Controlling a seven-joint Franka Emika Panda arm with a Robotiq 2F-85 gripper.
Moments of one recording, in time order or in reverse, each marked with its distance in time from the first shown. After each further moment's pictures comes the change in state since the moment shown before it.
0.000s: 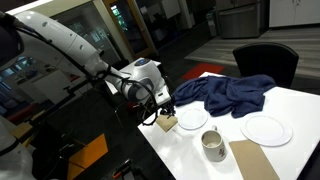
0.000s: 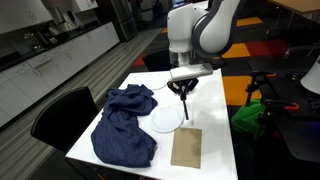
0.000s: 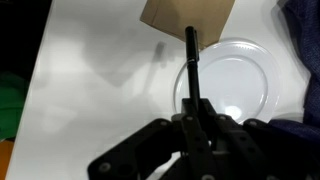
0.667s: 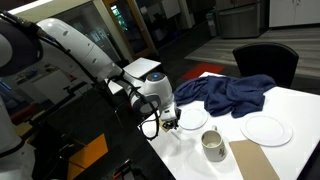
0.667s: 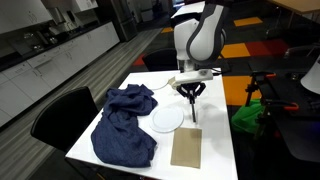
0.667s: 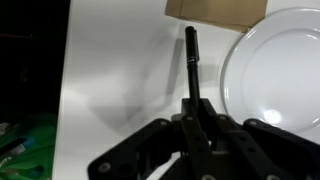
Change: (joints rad) arm -0.113 0.105 0.045 -0.006 0.225 -0.005 -0.075
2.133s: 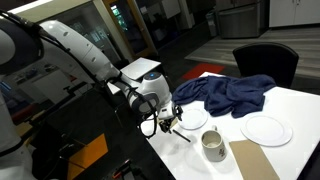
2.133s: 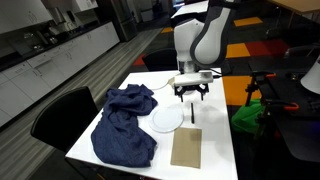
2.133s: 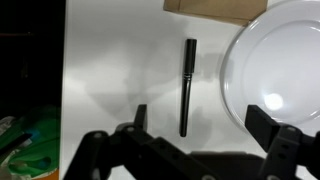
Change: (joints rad) arm 0.131 -0.010 -0.104 -0.014 -0.052 0.019 0.115
